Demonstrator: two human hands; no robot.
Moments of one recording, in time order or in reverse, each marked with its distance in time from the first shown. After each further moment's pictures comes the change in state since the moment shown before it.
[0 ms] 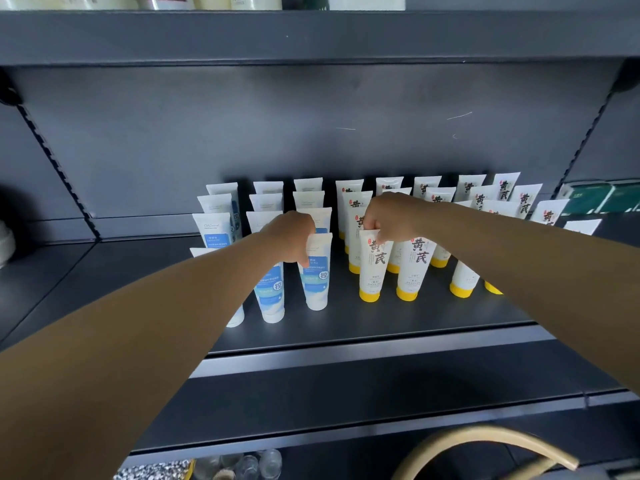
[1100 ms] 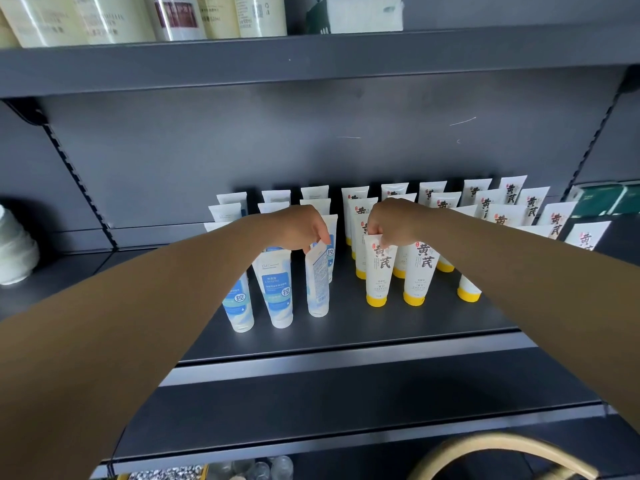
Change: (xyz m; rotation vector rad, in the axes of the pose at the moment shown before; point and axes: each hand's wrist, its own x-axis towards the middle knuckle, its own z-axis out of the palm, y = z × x) left_hand -0.008 -0.001 -0.034 -0.234 -0.092 0.088; right_hand 0.001 -0.006 -0.001 0.039 -0.001 0.089
